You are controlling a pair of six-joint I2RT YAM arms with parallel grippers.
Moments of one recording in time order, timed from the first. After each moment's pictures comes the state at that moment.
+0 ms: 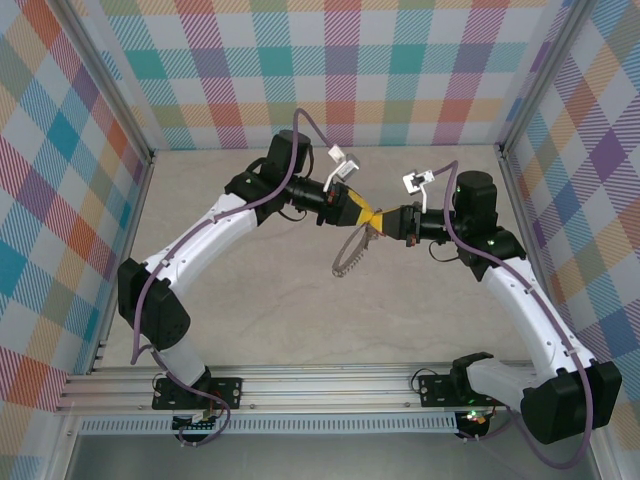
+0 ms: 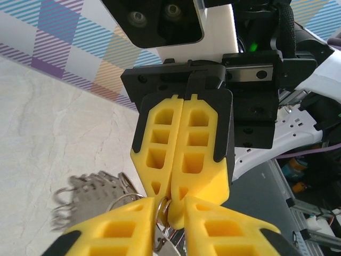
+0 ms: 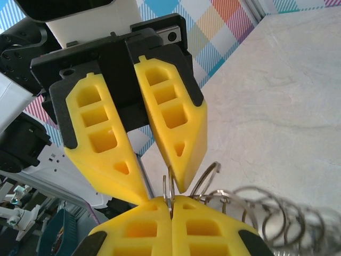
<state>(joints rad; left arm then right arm) -0.63 1.70 1.67 -0.49 1.07 -0.05 0.27 1.10 1.03 -0.30 -1.02 0.39</state>
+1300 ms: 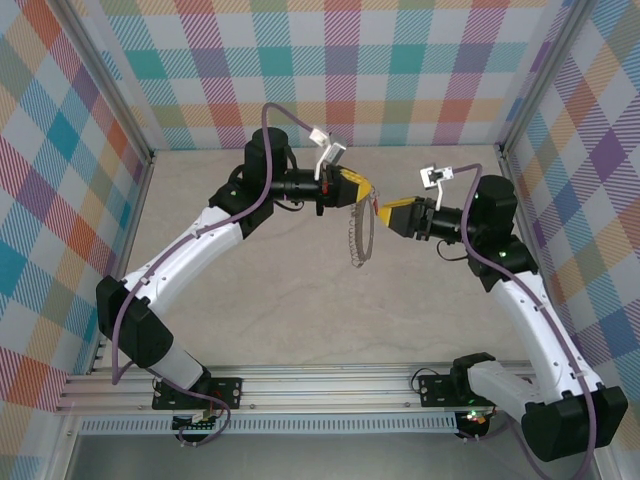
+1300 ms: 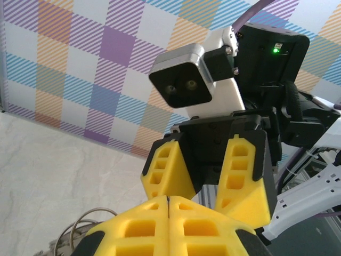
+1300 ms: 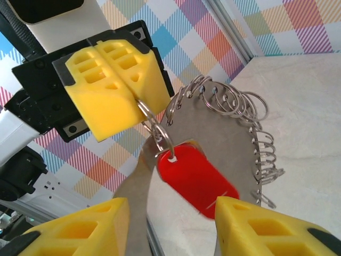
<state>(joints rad) -0.63 1.57 1.54 -0.11 0.88 -0.22 0.23 1.01 1.00 -0.17 -0.98 0.51</state>
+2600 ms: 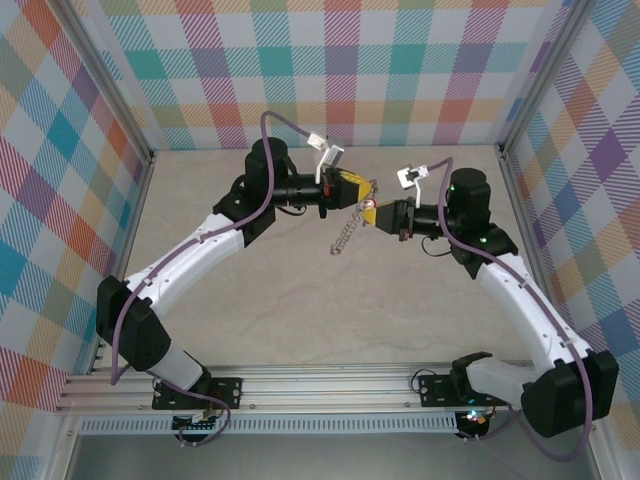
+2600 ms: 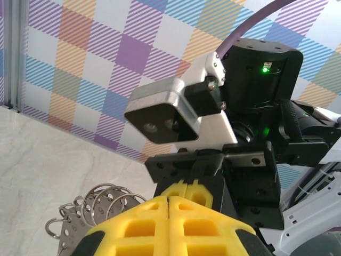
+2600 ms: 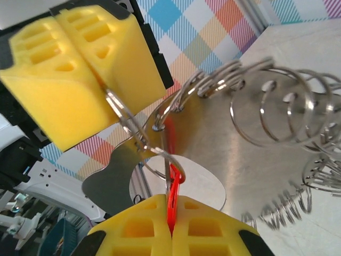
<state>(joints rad) -0.64 1.54 1.43 0.04 0.80 -0.31 0.32 1.15 1.03 -0.18 -0.99 0.47</state>
